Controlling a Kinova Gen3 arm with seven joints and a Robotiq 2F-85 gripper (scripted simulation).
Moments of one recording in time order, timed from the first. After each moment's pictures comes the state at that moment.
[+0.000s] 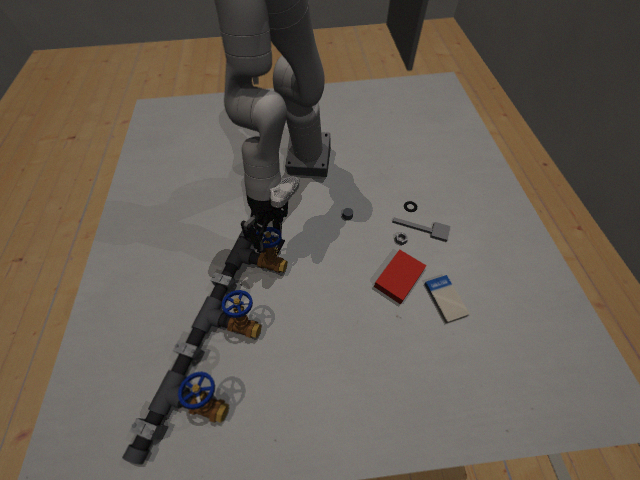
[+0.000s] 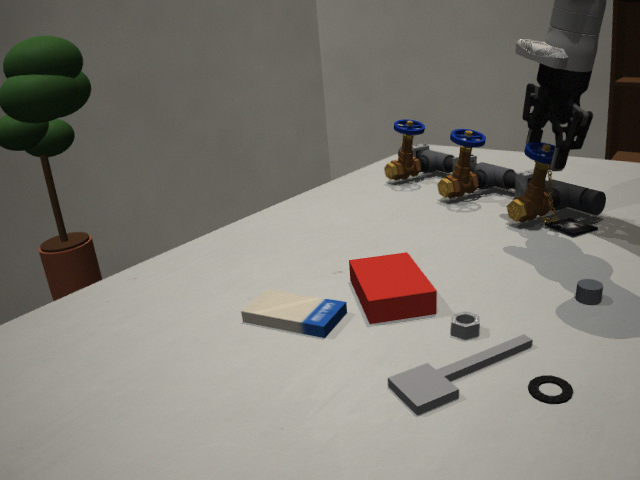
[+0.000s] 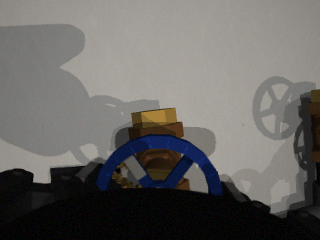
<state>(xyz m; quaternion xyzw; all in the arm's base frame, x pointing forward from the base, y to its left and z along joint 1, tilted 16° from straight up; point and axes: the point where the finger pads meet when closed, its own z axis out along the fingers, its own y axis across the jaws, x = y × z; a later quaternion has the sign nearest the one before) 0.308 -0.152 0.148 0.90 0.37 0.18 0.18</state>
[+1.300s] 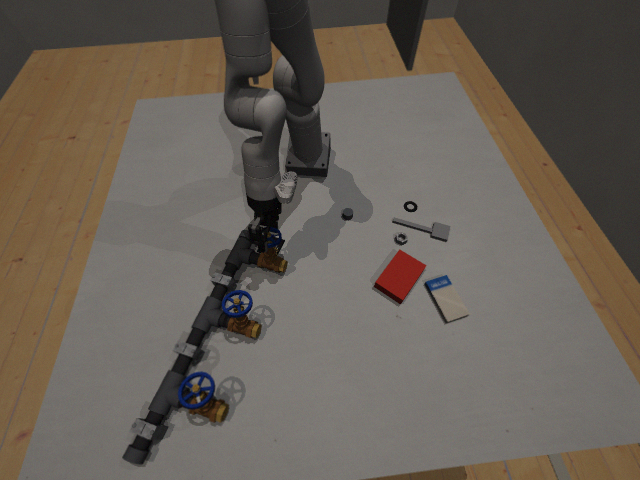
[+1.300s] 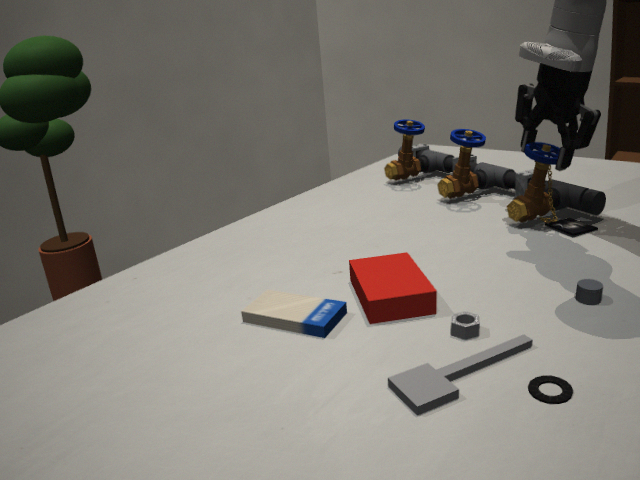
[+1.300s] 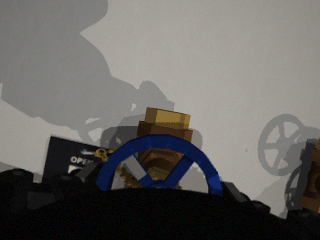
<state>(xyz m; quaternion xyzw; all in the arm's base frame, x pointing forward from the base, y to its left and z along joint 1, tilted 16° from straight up) 0.308 -0.152 0.148 0.83 0.50 0.15 0.21</state>
